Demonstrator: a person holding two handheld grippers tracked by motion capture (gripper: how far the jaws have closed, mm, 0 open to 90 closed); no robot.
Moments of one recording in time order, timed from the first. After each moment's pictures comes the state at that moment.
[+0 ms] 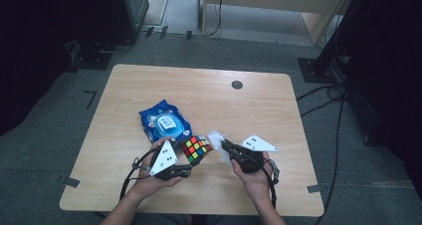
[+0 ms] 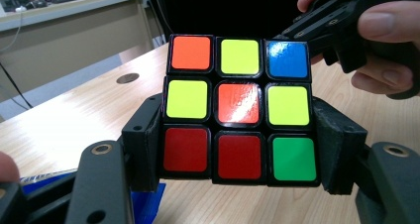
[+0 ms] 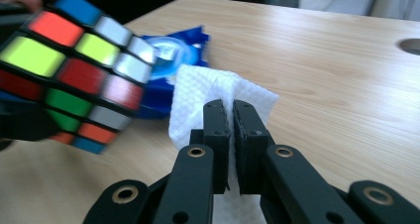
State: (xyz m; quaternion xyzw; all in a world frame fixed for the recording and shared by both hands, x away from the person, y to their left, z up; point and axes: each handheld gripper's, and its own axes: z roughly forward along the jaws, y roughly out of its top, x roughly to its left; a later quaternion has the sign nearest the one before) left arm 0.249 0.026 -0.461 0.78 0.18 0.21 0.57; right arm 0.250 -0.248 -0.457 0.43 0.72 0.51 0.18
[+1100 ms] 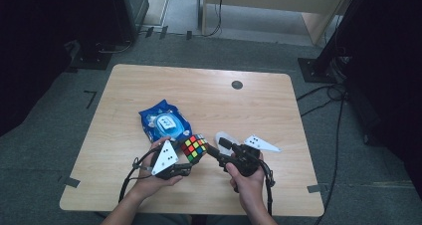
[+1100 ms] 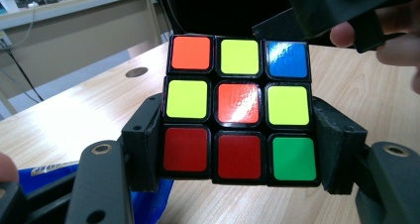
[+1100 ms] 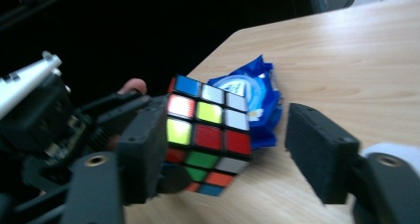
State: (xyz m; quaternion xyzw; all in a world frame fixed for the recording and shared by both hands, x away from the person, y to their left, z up) left arm 0.250 0.024 -0.466 0.78 0.19 0.23 0.56; right arm 0.241 -0.233 -0.445 0.46 0.63 0.62 0.04
